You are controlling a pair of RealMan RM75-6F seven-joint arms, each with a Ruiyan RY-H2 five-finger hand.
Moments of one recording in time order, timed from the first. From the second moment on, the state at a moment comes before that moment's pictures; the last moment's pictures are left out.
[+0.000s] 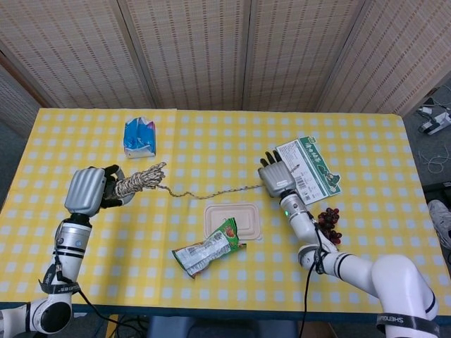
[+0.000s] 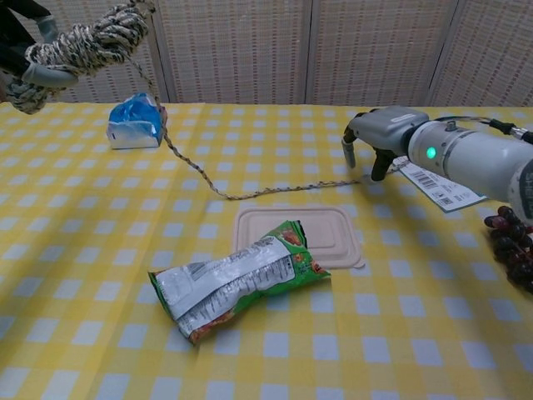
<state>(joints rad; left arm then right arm) -0.59 -1.22 -0.31 -1.90 0.98 1.27 0.39 0.95 -1.76 0.18 -0.96 -0.91 0.77 -0.52</state>
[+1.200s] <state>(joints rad) -0.58 -1.21 -0.29 -1.88 0.97 1.27 0.36 0.98 -1.91 0.23 -0.71 -0.92 0.66 -0.52</state>
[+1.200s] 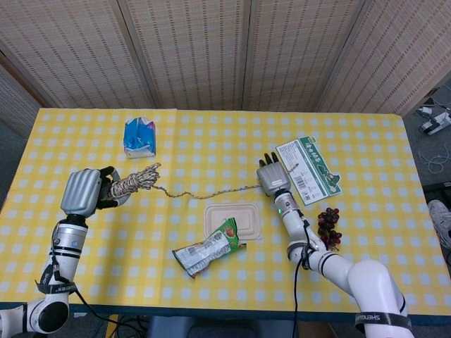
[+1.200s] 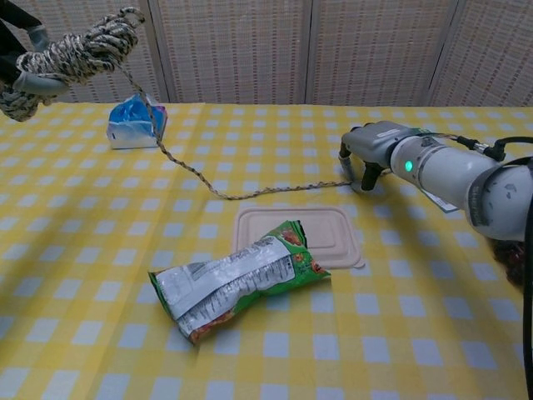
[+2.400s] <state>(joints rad) -0.73 -1.27 -0.40 -1.78 0.72 1.26 0.53 0.88 -1.48 0.27 -1.46 -1.09 0.92 -0.51</state>
